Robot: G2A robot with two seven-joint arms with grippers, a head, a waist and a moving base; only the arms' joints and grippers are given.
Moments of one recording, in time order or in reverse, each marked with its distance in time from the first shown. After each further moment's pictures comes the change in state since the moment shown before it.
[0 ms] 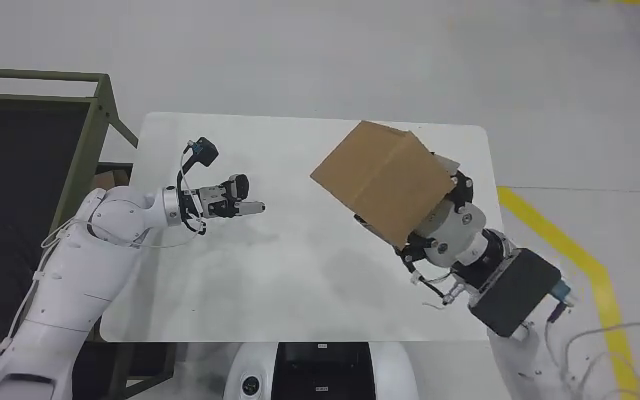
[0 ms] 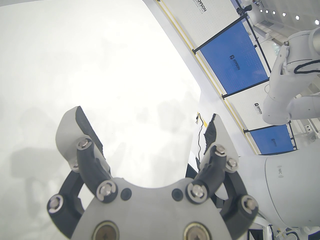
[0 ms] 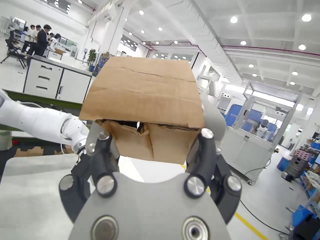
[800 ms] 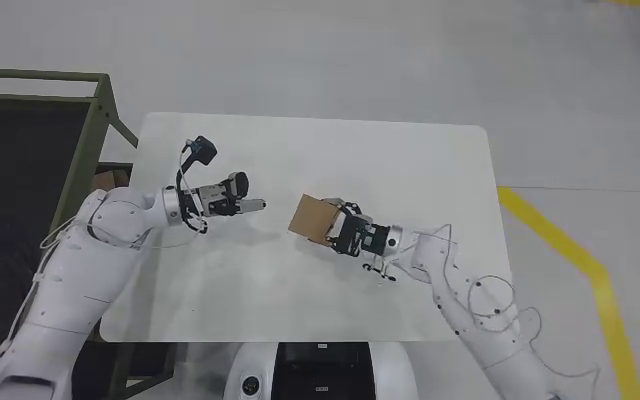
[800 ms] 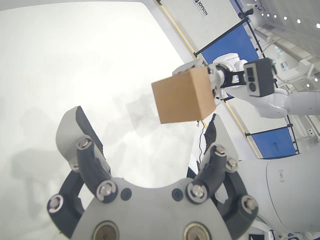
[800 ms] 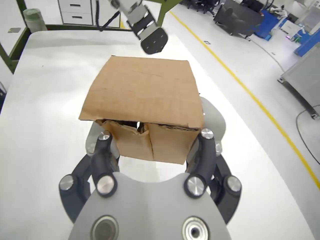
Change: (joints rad) left arm 0.019 0.000 -0.014 -0.017 0.022 0.023 0.047; right arm 0.304 -0.025 -0.346 0.872 -0.286 -0.076 -0.054
